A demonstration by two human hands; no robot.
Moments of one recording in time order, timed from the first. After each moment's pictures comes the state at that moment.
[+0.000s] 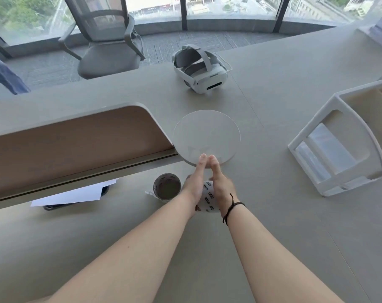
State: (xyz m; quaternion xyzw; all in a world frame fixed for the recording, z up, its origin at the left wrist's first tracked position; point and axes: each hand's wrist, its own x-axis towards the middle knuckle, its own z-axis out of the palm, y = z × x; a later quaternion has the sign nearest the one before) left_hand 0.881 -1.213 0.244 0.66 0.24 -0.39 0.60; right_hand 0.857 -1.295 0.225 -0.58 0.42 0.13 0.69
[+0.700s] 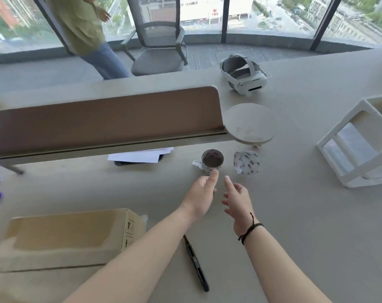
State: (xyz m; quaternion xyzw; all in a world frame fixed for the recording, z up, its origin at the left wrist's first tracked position) left_hand 0.749 -1.069 0.315 0.79 0.07 -0.26 0.55; right_hand 0.730 -1.186 0.249 -0.62 0.38 0.12 0.68
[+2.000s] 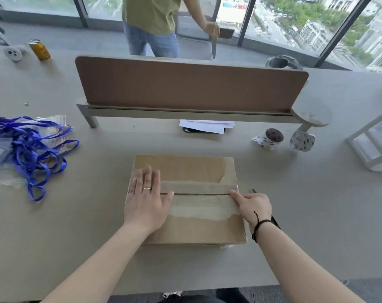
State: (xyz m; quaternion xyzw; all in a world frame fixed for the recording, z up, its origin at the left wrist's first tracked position) left_hand 0.608 -0.632 0.277 0.99 -0.02 -0.12 0.10; right_hand 0.595 -0.907 0.286 -0.81 0.37 0.08 0.45
